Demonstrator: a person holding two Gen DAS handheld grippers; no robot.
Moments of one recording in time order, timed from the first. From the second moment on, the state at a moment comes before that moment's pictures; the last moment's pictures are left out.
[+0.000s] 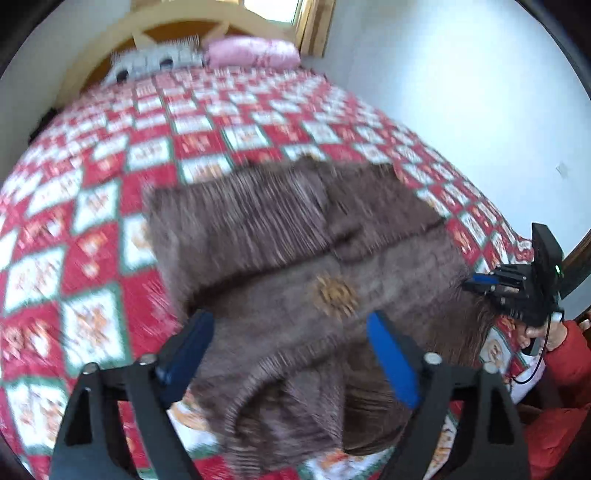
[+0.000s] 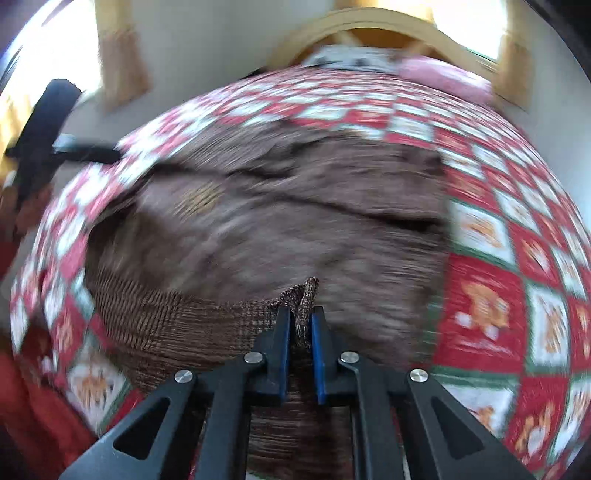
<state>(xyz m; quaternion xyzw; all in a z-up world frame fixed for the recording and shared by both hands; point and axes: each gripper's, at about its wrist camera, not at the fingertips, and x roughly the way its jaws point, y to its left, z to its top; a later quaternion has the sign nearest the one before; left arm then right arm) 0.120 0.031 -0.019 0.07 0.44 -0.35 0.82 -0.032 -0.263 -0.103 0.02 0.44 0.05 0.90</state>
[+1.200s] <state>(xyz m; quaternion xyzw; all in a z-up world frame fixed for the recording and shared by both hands) 0.123 -0.004 -0.101 0.15 0.46 -0.31 0.82 -0.037 -0.289 -0.122 0.10 0.42 0.00 0.90</state>
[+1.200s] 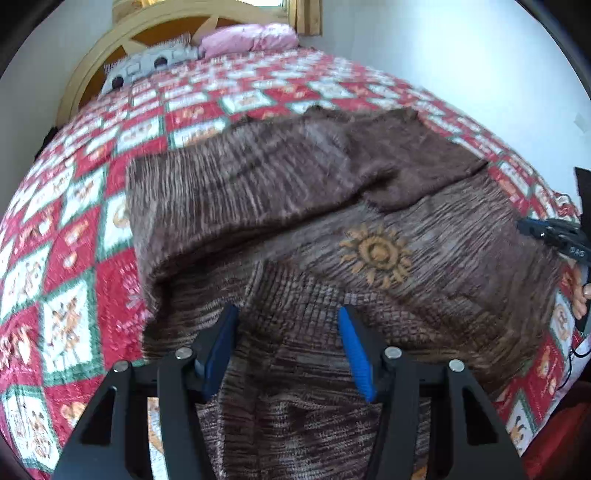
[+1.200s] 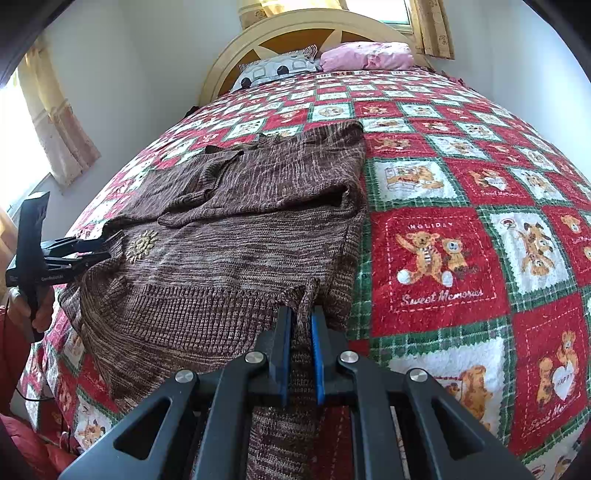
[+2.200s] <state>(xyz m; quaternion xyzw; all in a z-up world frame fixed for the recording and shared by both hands) 0.152 0.039 -0.112 -0.09 0.50 -0.32 0.80 -0.040 -0.293 -0.125 0.12 0.42 0.00 0.90</state>
